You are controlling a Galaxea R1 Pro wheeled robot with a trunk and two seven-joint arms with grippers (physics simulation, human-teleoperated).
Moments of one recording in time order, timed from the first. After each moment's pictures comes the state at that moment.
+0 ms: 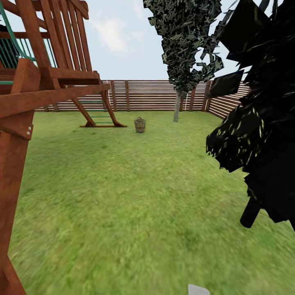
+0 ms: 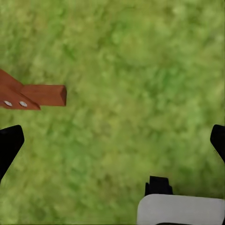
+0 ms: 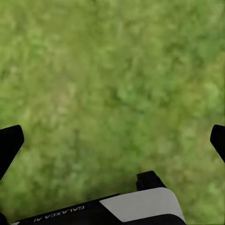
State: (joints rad) left arm -0.27 0.05 -0.02 -0.18 -0.01 -0.17 0.18; right arm -0.33 0.17 -0.01 -0.30 -0.14 0.00 -0.31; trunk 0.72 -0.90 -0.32
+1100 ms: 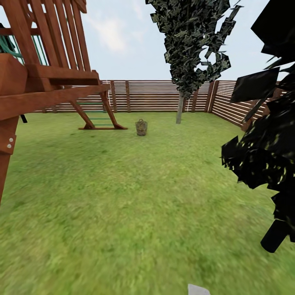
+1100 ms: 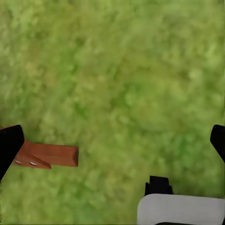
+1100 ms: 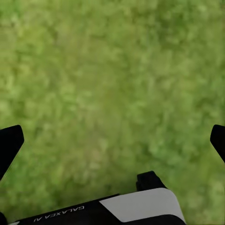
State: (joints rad) left arm -0.27 0.05 -0.02 -0.18 -0.01 -0.17 0.18; right arm -0.33 0.17 0.00 -0.30 -0.14 0.00 -0.31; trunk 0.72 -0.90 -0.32
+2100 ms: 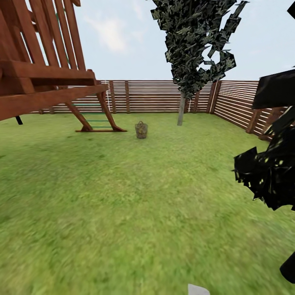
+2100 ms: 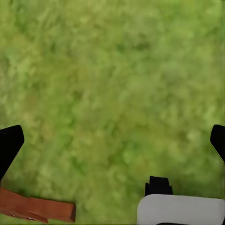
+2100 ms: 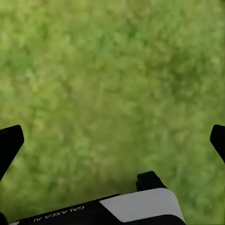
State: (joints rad) left arm -0.27 0.05 -0.02 -0.18 -0.01 -0.17 0.18; right arm -0.33 0.17 0.00 -0.30 -0.14 0.00 -0.31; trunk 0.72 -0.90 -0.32
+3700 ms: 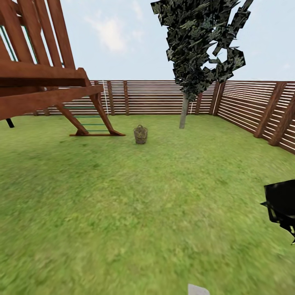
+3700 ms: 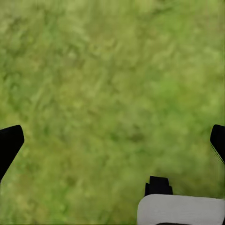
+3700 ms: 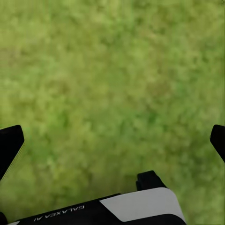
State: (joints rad) left arm -0.27 0.05 -0.02 -0.18 -0.01 -0.17 0.18; right arm -0.33 0.17 0.00 -0.30 -0.14 0.00 -0.31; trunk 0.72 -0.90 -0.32
